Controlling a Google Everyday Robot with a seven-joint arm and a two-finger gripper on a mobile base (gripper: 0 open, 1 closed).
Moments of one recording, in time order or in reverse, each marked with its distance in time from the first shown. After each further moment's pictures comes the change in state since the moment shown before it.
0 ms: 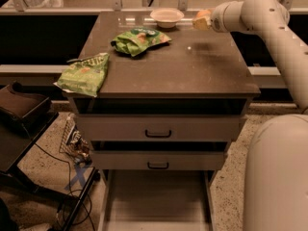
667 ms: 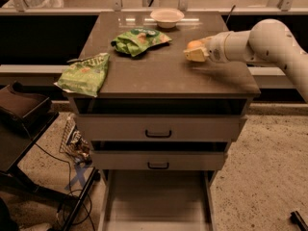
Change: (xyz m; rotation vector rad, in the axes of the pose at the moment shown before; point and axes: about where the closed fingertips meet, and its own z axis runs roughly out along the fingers) arm 0.053 0.109 -0.057 -0.251 0.011 0.023
